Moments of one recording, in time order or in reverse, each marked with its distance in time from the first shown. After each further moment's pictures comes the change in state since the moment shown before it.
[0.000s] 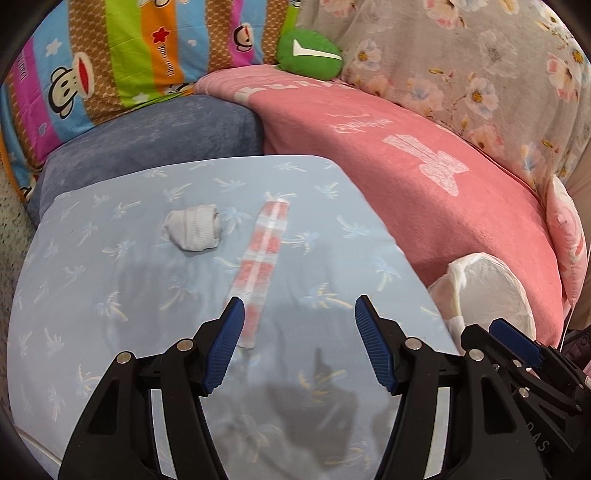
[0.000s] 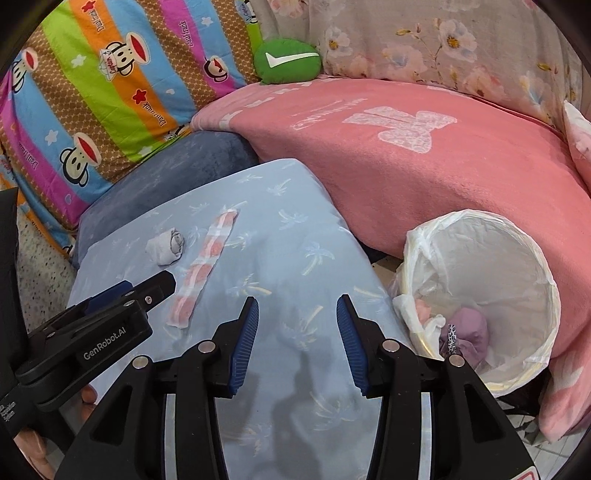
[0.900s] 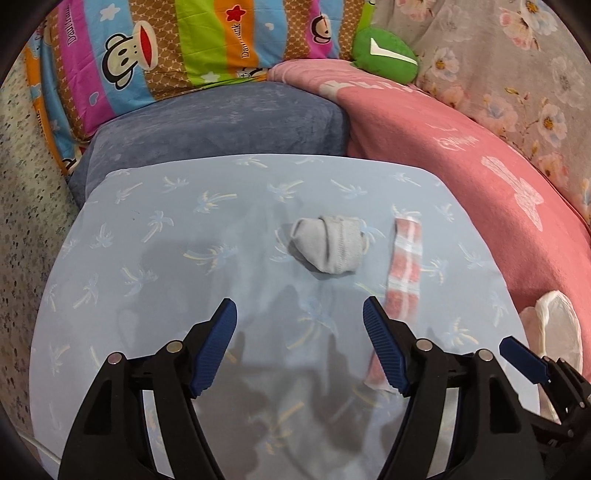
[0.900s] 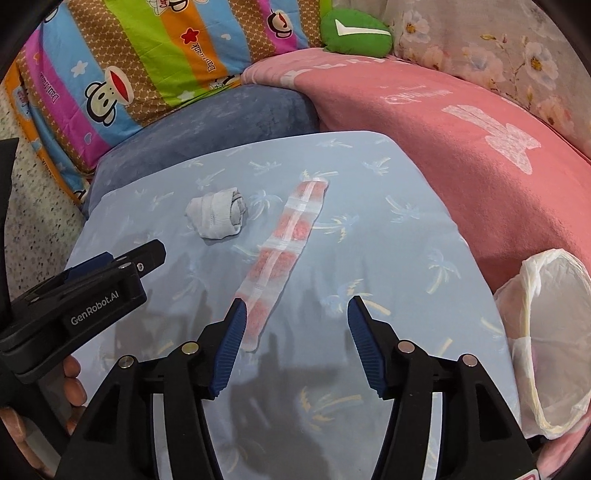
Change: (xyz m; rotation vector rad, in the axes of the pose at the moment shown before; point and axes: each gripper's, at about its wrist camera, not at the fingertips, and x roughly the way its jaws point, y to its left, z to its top) left arm 0.031 0.109 0.021 -0.109 0.015 0.171; right arm 0.095 0.111 0.010 -0.172 0.114 0.058
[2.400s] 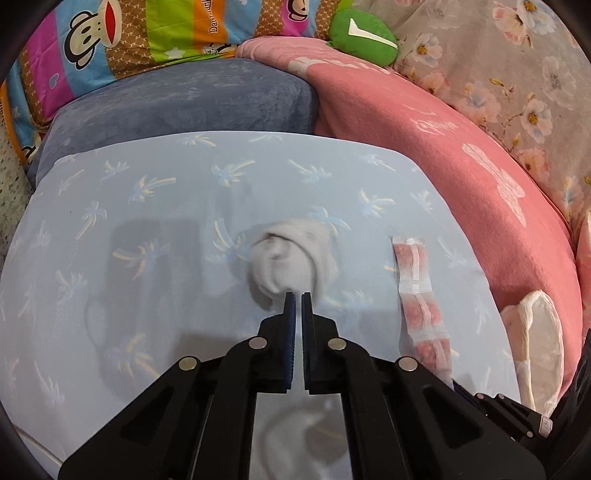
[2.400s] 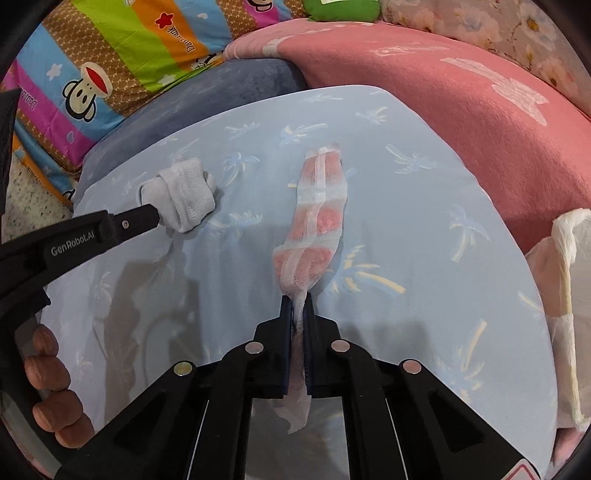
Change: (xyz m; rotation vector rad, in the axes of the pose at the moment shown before) left arm 0.029 -0.024 0.003 0.004 0.078 -0.145; right arm 0.036 -0.026 -0.017 0.097 0.069 0.016
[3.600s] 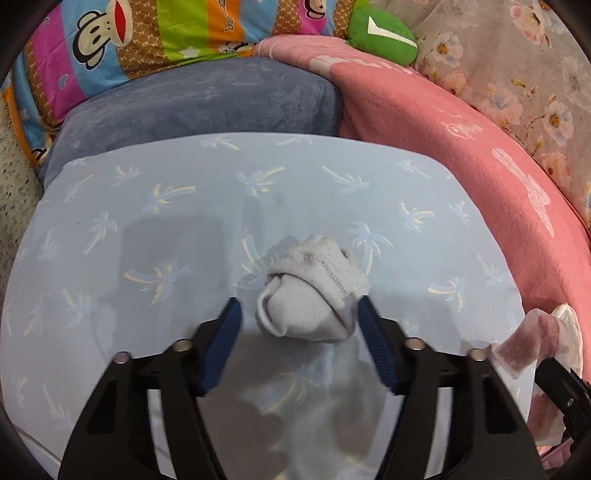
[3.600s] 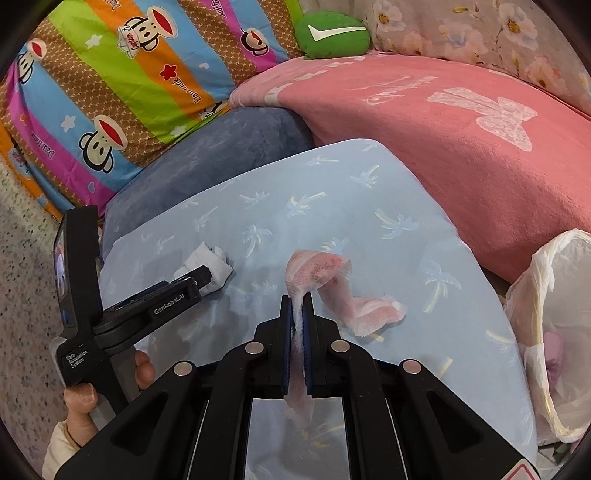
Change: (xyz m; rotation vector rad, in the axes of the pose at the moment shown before) left arm 0.030 0.019 0.014 -0.014 0.004 0.077; right arm -0.041 -0.007 0.040 0.054 -0.114 0.092
